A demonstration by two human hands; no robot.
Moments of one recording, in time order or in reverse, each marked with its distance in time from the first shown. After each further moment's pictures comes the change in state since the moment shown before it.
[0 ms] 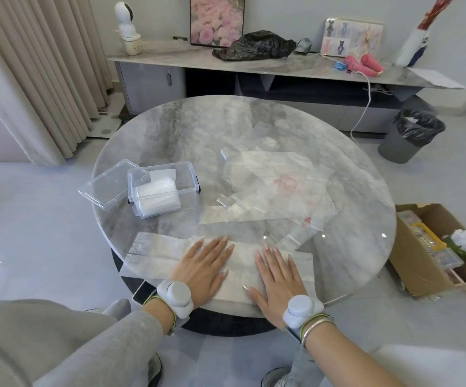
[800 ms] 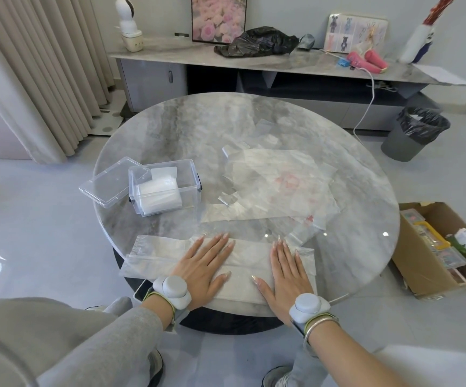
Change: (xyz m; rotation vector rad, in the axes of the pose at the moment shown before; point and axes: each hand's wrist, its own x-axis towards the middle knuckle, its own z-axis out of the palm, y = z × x) left_hand -0.005 -0.007 0.011 -0.092 0.003 0.013; right_hand 0.008 0.015 0.014 0.058 0.121 0.036
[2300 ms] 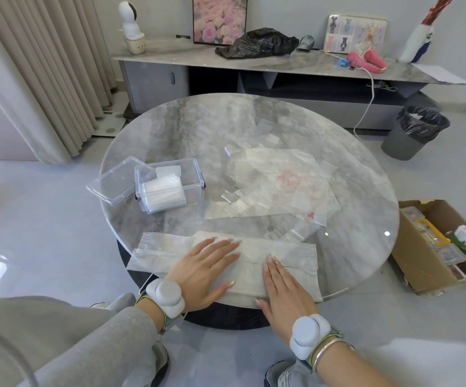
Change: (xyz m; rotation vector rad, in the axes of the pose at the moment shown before) left_hand -0.017 0.008 -0.036 -0.040 0.149 0.221; right_hand -0.040 -0.029 -0.021 -0.087 -0.130 -0.093
